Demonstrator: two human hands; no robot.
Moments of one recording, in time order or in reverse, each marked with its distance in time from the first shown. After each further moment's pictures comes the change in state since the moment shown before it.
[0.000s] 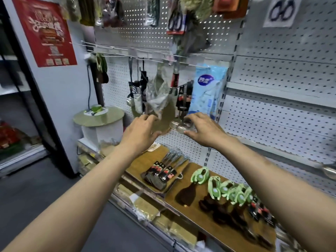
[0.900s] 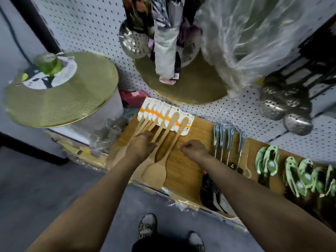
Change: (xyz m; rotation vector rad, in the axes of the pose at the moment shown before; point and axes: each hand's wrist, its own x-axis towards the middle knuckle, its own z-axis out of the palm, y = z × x) left_hand 0.209 -0.453 0.374 -0.325 -0.753 -0.294; right_hand 0.370 -0.062 0.474 0.627 -0.509 0.914
